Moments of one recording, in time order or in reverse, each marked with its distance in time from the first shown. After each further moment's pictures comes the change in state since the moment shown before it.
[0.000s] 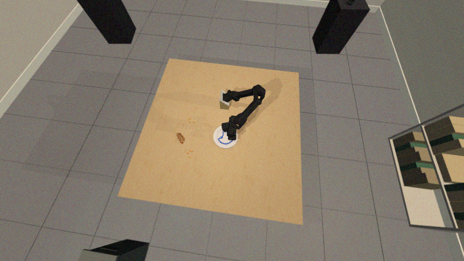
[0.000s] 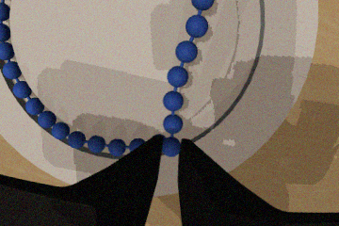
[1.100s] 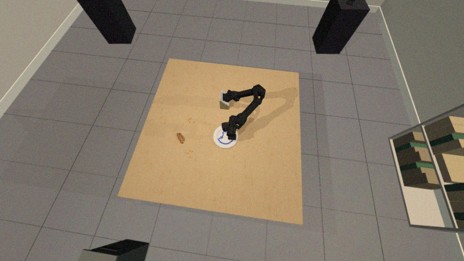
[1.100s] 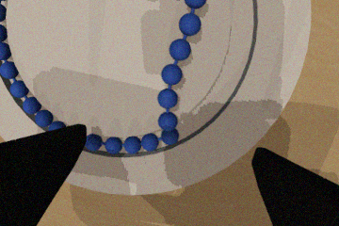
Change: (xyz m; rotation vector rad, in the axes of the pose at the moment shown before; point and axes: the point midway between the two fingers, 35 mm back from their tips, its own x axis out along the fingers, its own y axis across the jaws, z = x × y) arm -0.002 -0.002 0.000 0.008 0.003 -0.006
